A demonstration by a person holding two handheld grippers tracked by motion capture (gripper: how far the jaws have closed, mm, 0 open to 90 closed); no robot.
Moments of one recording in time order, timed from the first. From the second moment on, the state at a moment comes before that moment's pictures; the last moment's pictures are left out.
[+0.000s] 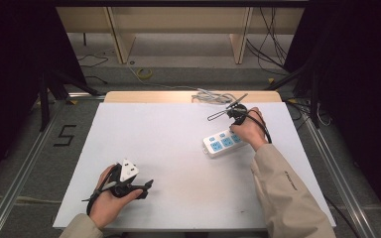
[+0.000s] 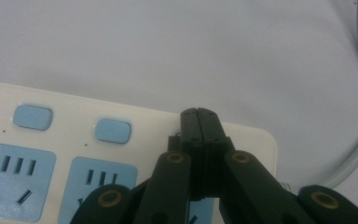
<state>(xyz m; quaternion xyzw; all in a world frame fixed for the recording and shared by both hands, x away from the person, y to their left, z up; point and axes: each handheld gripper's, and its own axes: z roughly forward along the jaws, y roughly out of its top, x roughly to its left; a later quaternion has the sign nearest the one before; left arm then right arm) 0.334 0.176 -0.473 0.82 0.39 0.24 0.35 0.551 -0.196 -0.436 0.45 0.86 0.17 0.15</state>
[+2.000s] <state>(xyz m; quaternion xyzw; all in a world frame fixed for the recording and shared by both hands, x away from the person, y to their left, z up) 0.334 0.176 -0.474 0.81 0.39 0.24 0.35 0.532 -0.199 -0.428 0.46 0.85 0.21 0.15</state>
